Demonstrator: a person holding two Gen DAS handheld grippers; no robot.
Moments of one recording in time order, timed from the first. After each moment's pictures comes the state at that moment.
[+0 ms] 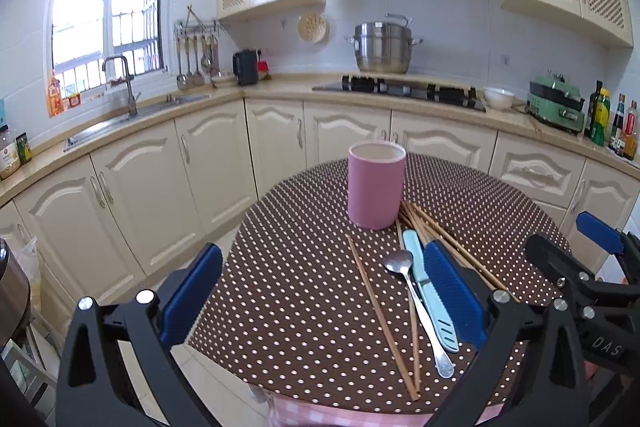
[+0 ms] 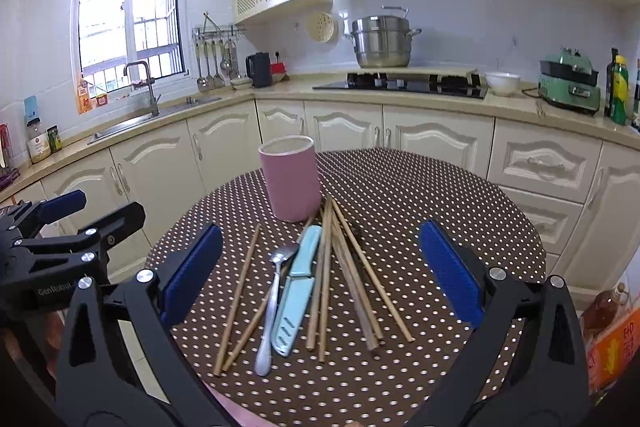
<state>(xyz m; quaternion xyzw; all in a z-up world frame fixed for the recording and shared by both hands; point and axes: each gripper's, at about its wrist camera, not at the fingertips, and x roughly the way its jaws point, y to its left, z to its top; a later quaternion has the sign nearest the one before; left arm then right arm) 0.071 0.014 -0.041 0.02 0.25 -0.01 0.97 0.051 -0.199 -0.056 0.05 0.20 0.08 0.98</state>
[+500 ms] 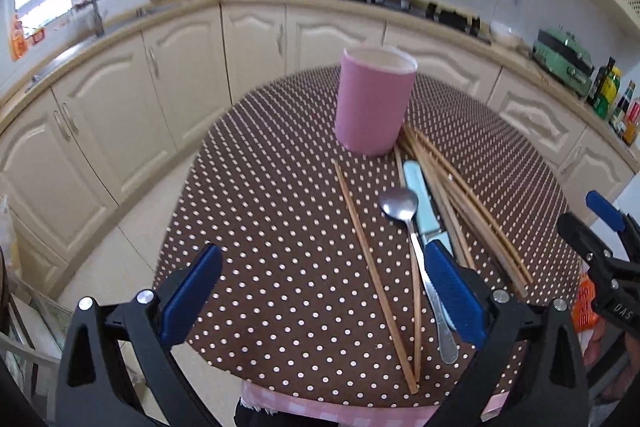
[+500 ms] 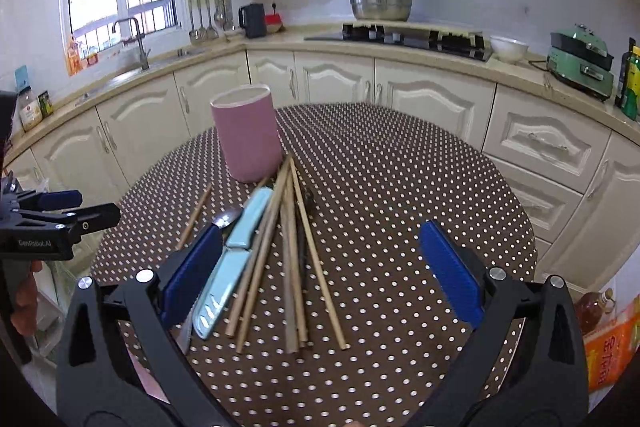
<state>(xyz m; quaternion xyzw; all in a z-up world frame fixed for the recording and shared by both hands) 0.143 0.017 -0.091 -0.01 0.41 -0.04 0.91 0.103 -0.241 -0.081 0.01 0.29 0.09 0.95</state>
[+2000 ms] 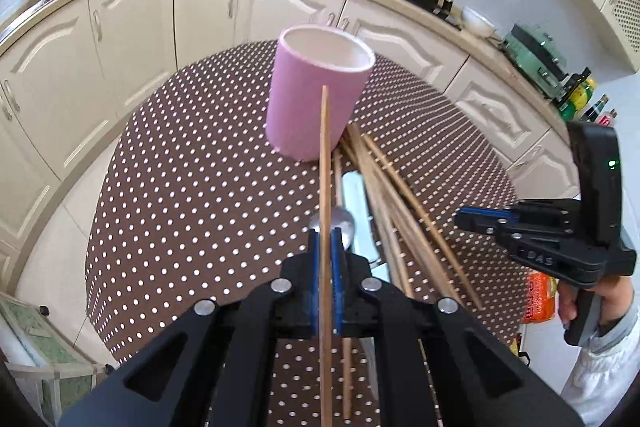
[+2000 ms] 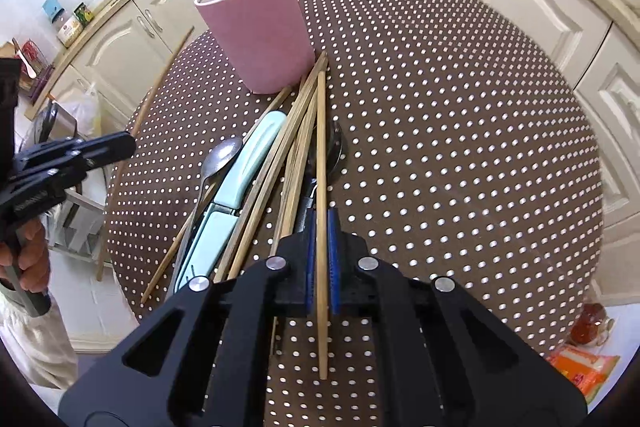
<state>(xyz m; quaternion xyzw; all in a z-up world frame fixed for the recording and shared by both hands) 0.190 0.009 -0.077 -0.08 0.47 -0.14 0.87 0.219 -0.261 -0.085 -0.03 0.53 0.24 0.82</state>
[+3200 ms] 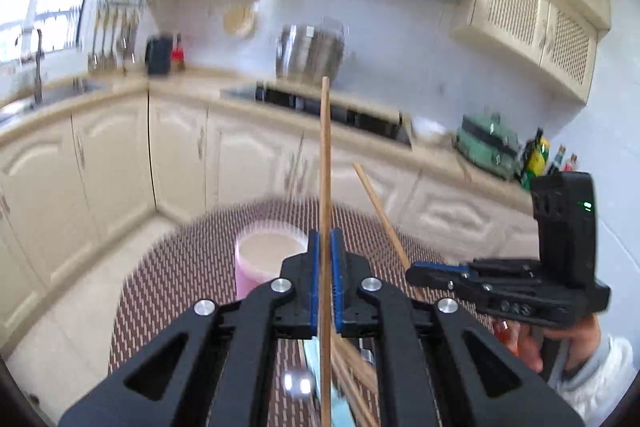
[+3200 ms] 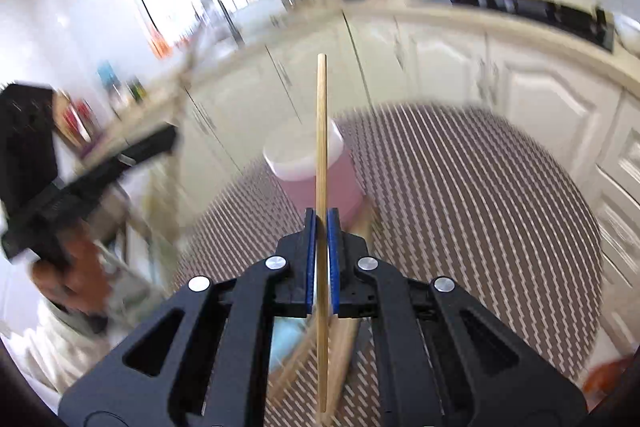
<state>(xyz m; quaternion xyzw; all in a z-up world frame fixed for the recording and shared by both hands) 0.207 -0.009 0.018 -0.07 0.23 -0.17 0.96 0.233 -0.252 -0.026 0.07 0.34 0.32 0.88</state>
